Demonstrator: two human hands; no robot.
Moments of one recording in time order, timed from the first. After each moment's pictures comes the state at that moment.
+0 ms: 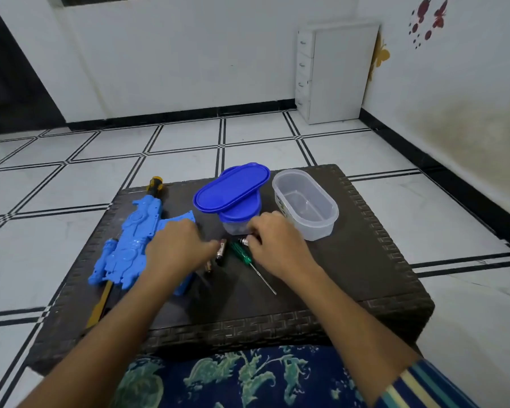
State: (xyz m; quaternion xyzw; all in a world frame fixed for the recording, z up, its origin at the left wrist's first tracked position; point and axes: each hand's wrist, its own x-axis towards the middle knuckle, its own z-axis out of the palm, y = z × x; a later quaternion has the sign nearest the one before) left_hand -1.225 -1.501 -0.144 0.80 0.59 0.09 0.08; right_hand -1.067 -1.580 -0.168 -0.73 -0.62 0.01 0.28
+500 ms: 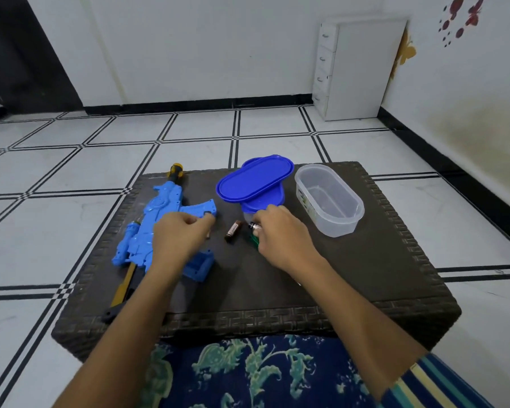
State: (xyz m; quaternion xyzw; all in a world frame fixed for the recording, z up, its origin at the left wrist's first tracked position) left_hand -1.256 -1.500 -0.143 0.64 0.63 0.31 0.30; right_hand -1.095 -1.563 -0.161 -0.73 -0.65 0.03 0.20
